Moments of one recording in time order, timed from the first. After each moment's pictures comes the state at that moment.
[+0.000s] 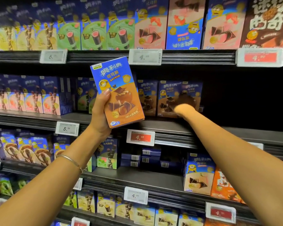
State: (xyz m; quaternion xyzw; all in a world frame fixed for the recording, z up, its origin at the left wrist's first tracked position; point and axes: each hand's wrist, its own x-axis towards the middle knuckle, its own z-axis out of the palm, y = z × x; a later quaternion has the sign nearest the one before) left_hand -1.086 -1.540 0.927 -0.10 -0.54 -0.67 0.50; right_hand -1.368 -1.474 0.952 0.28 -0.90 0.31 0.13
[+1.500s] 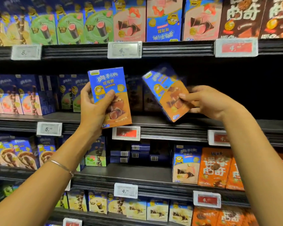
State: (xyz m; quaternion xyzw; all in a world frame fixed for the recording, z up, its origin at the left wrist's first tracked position) left_hand -1.106 -1.532 0.916 0.11 -0.60 -0.53 0.60; right_hand -1.340 -1.314 0.974 0.44 -0.67 0.56 -0.20
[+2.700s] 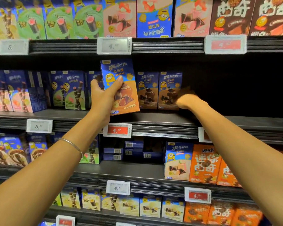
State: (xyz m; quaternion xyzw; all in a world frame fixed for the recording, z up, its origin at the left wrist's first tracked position) left_hand -1.150 -1.508 0.944 0.13 -0.56 -0.62 0.54; right_hand -1.391 -1.386 0.963 0.29 -0.93 0.23 0.08
